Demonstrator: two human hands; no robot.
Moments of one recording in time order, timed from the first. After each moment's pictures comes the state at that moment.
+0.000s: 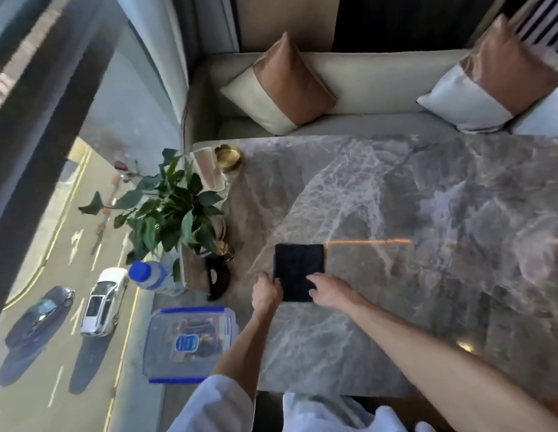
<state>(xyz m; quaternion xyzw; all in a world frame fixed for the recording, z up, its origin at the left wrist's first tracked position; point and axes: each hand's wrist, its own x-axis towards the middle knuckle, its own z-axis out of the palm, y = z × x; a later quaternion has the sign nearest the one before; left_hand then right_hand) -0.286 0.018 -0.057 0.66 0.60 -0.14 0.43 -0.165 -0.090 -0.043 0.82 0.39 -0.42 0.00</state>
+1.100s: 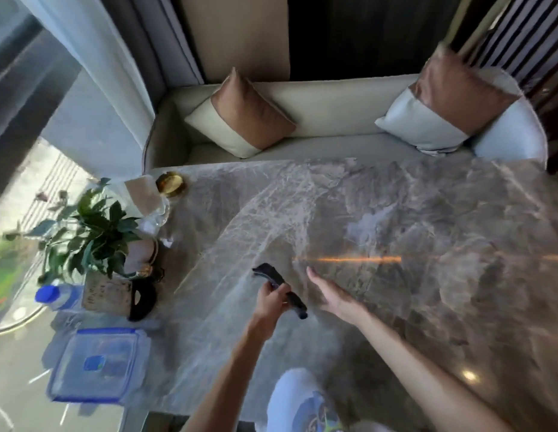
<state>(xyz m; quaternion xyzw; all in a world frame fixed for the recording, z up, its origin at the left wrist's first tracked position) -0.107 -0.155 0.005 0.46 0.52 0.05 0.72 0.020 -0.249 -0.009 0.64 0.03 -0.64 -0.43</state>
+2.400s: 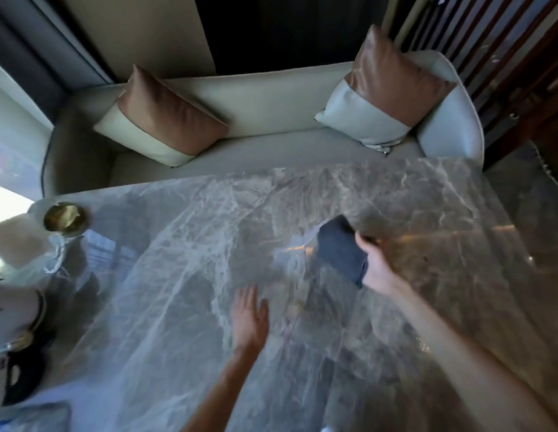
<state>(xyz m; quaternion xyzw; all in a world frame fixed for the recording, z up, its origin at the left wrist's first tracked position) 0.063 -0.219 -0.053 0.81 0.45 -0.03 0.37 0.315 -0.355 -0.028 0.51 -0.14 -0.51 -0.68</state>
